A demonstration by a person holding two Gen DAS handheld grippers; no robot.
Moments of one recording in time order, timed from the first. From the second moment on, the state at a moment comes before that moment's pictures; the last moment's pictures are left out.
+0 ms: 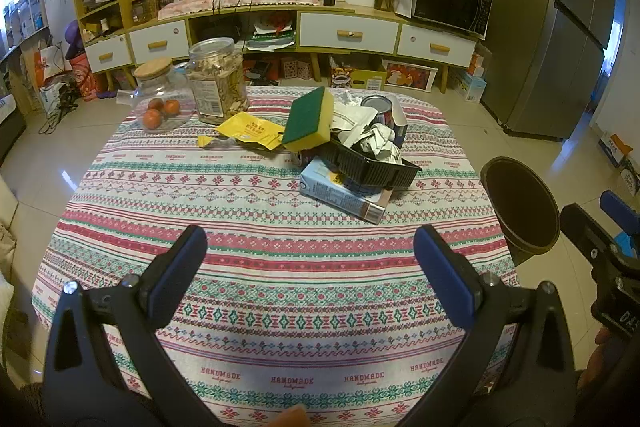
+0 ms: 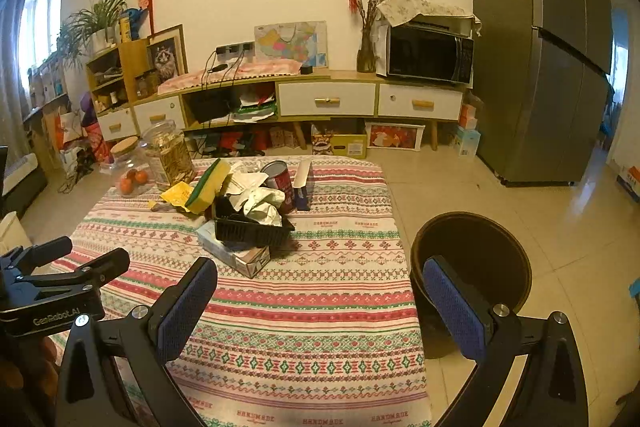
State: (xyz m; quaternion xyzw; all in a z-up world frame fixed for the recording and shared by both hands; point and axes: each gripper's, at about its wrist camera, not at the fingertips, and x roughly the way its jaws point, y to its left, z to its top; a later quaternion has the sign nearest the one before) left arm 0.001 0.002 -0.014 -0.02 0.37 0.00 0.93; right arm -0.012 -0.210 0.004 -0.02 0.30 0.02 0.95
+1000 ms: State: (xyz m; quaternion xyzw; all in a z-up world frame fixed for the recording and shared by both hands) left arm -0.001 0.004 -0.018 -0.03 0.38 0.00 0.93; right arm -0.010 -0.211 0.002 -0.01 0.30 0.03 0.95
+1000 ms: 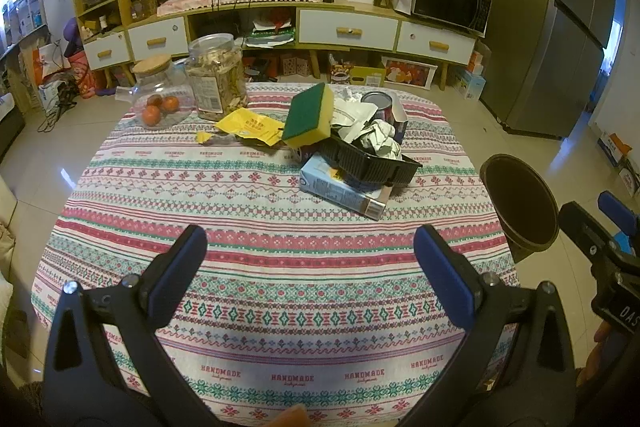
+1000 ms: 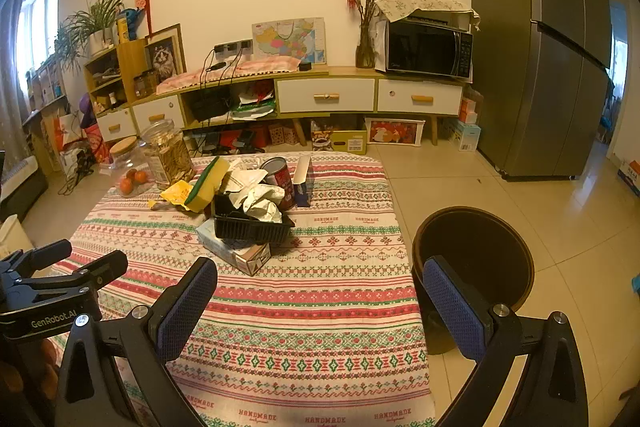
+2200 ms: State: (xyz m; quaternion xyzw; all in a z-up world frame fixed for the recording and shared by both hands) left arm 0.044 0.015 -0.009 0.02 0.42 -0.04 0.91; right arm 0.032 -0.210 0.026 0.00 0.37 0.03 0.93
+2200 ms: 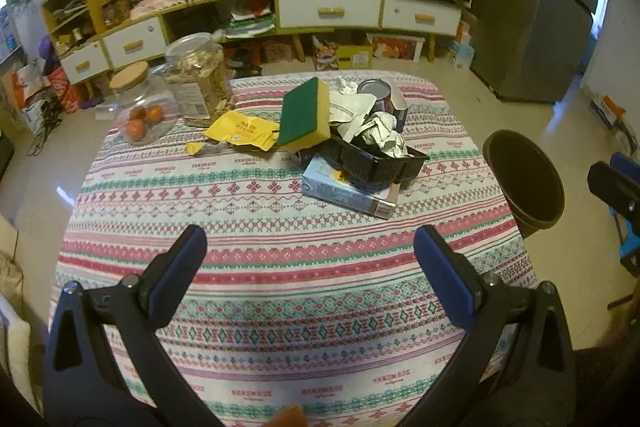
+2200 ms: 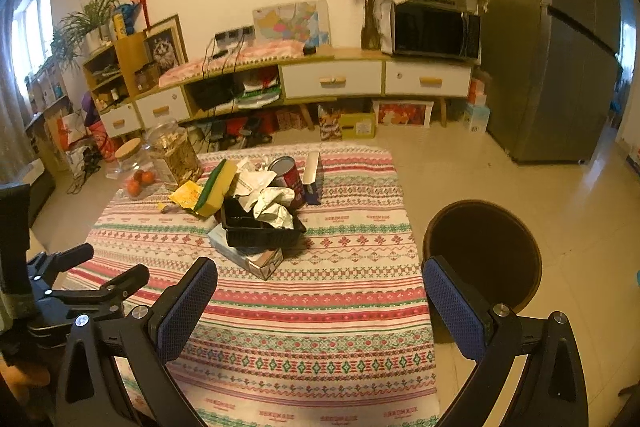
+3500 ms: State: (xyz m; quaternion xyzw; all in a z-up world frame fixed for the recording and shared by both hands) left arm 0.218 0.054 -0.081 -0.17 0.53 -0.12 0.82; right arm 0.181 -0.230 -0.049 0.04 0.48 0.05 0.88
